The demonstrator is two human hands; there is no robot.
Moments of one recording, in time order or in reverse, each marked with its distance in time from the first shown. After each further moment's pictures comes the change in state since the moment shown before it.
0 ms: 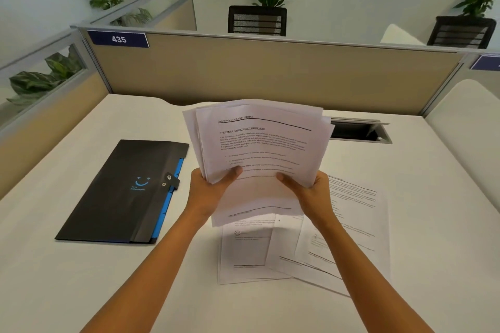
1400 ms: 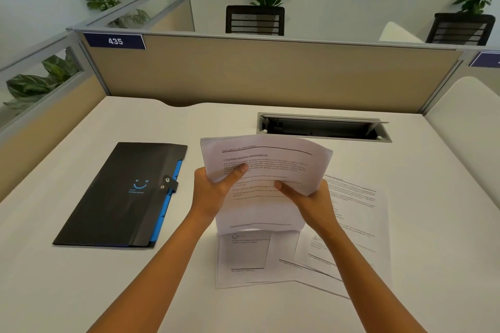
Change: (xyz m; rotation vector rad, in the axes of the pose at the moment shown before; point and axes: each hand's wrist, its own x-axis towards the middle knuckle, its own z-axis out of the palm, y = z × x) left_hand -0.001 0.013 0.015 -0.042 -0.014 0.104; right_hand -0.011 -0.006 -0.003 -0.046 -0.021 0.038
